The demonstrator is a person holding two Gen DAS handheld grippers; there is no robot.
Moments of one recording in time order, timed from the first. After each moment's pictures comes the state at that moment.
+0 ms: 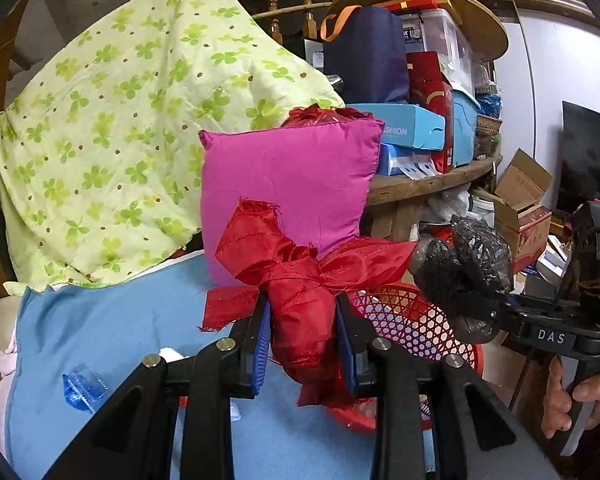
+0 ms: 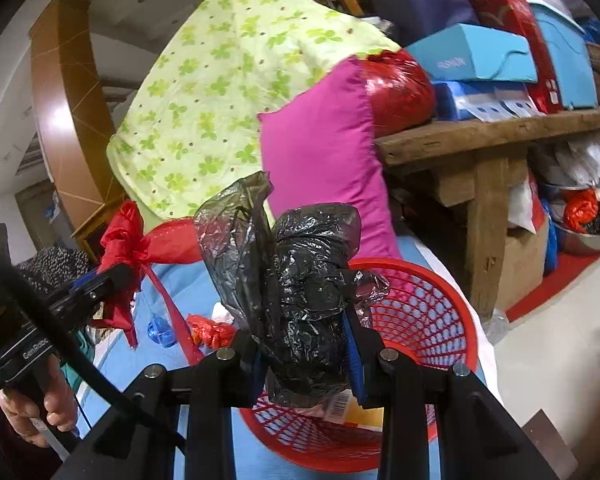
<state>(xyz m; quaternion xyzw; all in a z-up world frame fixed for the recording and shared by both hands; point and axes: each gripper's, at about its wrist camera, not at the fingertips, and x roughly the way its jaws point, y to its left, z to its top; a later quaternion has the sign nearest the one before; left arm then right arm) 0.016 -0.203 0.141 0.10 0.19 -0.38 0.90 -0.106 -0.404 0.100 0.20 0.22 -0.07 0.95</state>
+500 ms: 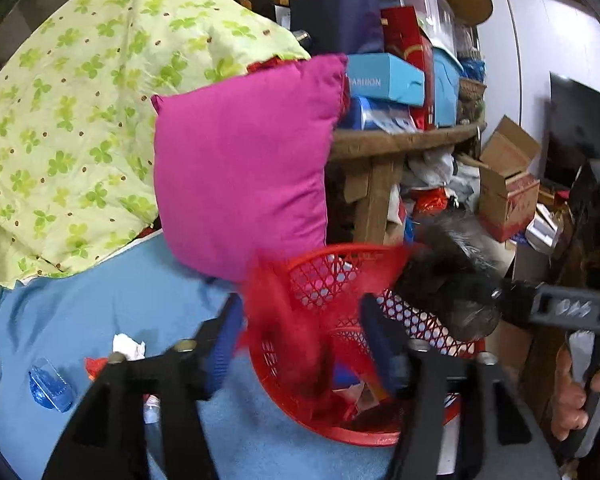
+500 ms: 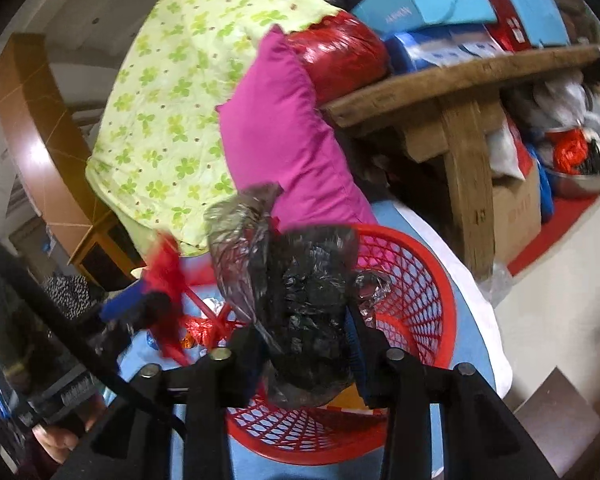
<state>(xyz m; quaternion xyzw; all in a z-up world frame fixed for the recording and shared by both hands) 0.017 -0.257 0.091 0.14 0.24 -0.40 0.87 -0.107 -0.445 0.065 0.29 0.25 -0.08 0.92</state>
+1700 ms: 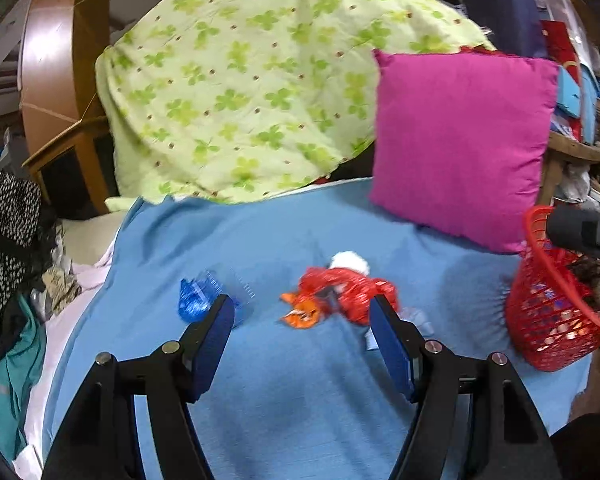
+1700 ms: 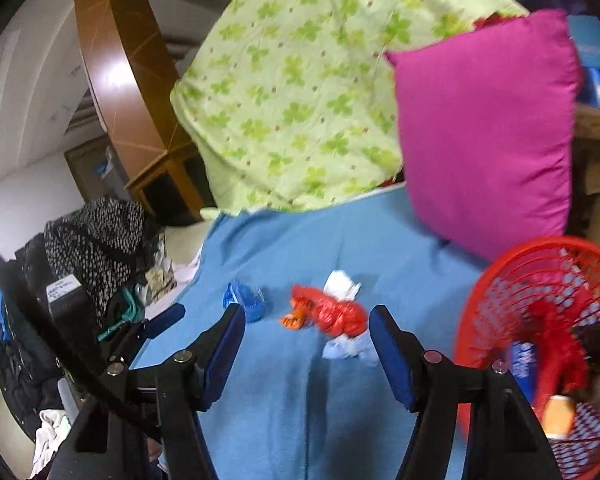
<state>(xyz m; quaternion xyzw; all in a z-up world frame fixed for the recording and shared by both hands) 0.092 -0.055 0.046 0.11 0.26 -0.16 0.95 0.021 -0.245 0.080 0.18 0.27 0.06 0.94</state>
